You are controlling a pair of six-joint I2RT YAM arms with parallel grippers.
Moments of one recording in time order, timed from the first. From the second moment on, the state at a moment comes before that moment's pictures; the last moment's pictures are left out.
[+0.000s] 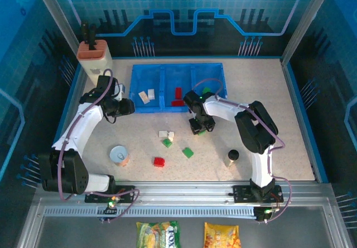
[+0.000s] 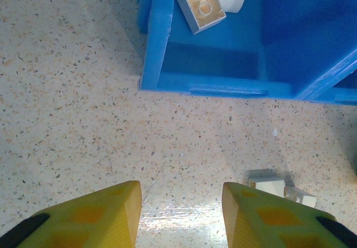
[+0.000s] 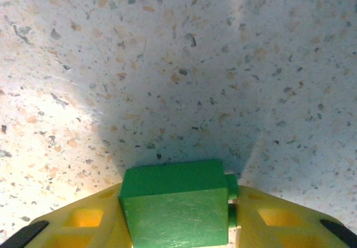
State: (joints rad) left arm -0.02 1.36 1.09 -0.81 0.19 -0.27; right arm 0.64 1.98 1.38 -0.93 0.05 0.29
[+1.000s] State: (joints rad) left arm -0.02 1.35 1.09 -0.80 0.21 -0.27; right arm 0.42 1.96 1.79 -1.10 0.04 0.31
